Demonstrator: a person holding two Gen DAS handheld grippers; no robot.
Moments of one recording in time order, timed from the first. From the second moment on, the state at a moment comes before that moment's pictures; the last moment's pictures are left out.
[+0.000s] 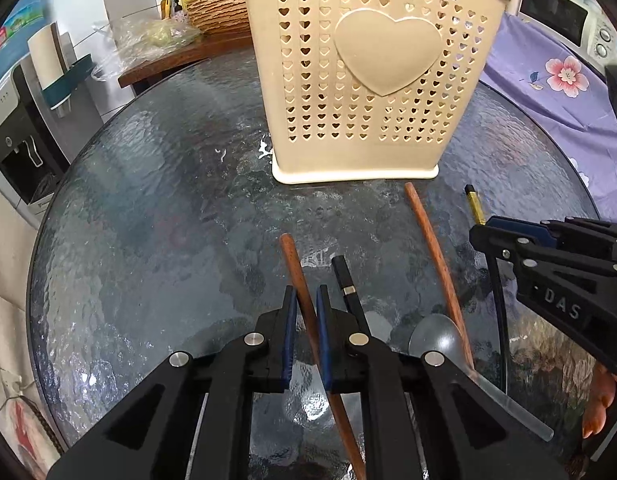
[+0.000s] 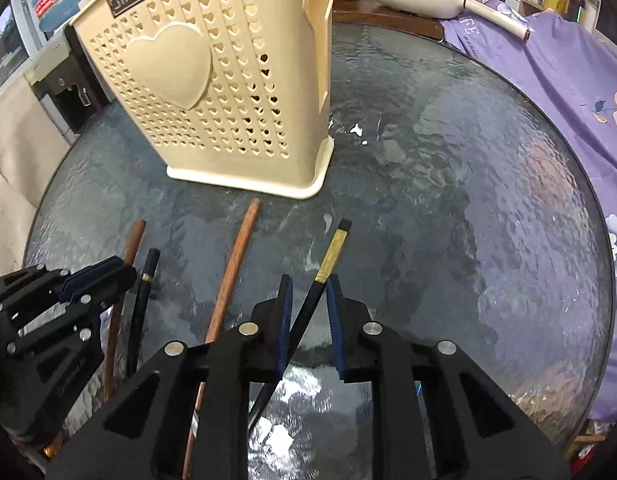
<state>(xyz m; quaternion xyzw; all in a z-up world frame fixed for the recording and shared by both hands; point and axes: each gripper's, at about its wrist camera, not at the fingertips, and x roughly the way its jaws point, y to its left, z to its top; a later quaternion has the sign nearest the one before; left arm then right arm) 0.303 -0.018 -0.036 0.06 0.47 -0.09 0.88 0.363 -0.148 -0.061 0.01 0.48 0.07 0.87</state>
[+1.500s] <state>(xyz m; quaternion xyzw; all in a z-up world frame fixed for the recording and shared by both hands) 0.265 0.003 0.052 -0.02 0.34 -0.09 0.94 0.291 -0.191 0.040 0.09 0.26 0.17 0.95</state>
